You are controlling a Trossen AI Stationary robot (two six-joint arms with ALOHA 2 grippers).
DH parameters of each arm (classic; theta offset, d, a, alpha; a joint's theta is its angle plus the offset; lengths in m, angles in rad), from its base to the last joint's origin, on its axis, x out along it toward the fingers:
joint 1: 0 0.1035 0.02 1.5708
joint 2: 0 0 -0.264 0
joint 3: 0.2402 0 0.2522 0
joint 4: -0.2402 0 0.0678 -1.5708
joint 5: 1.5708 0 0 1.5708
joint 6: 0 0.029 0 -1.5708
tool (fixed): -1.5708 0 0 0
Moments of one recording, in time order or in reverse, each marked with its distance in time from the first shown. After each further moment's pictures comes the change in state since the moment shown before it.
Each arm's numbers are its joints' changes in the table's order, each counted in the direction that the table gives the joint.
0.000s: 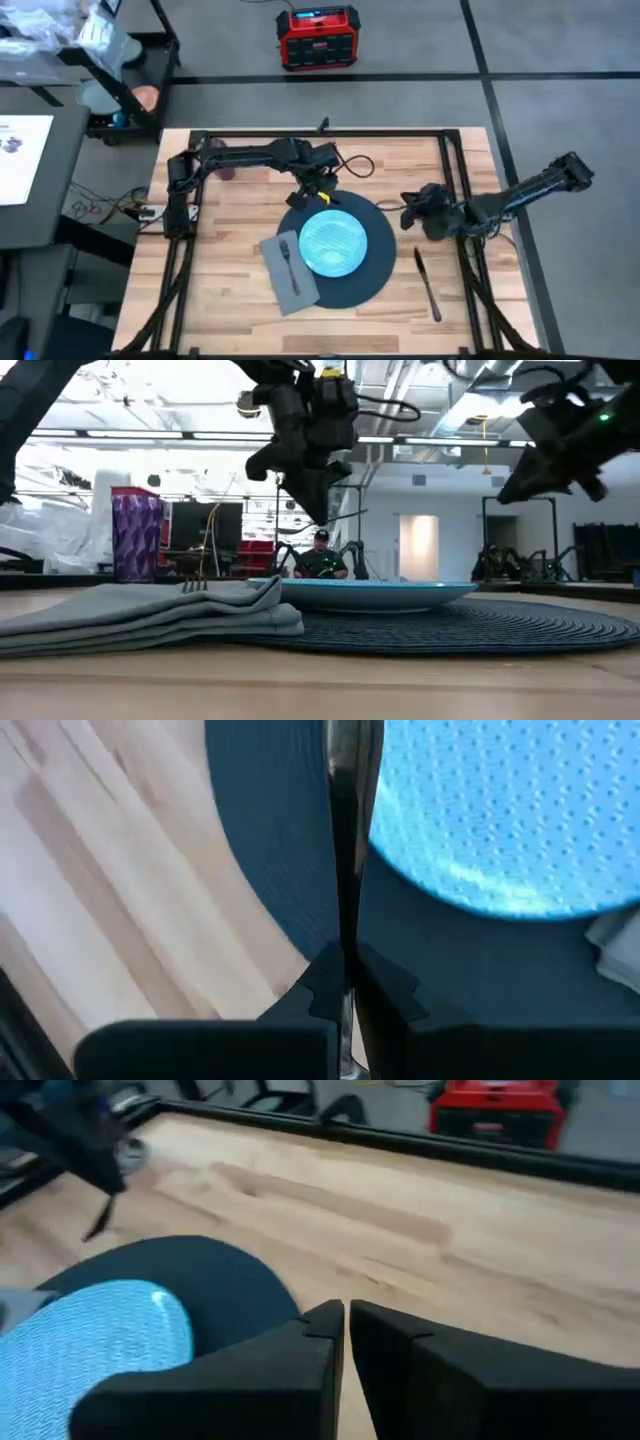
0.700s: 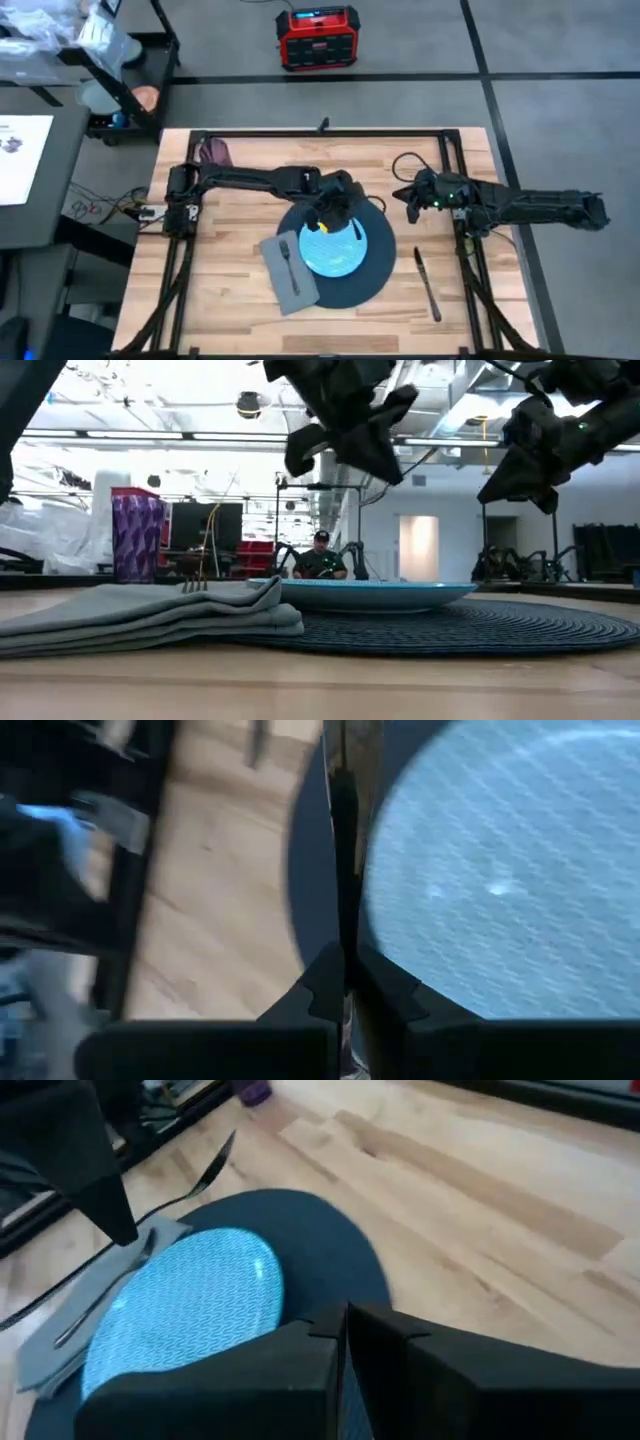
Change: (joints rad) left arm -0.190 -0.001 0.000 0.358 -0.003 0.405; right arm -0.446 0.185 -0.072 0.167 0.748 -0.399
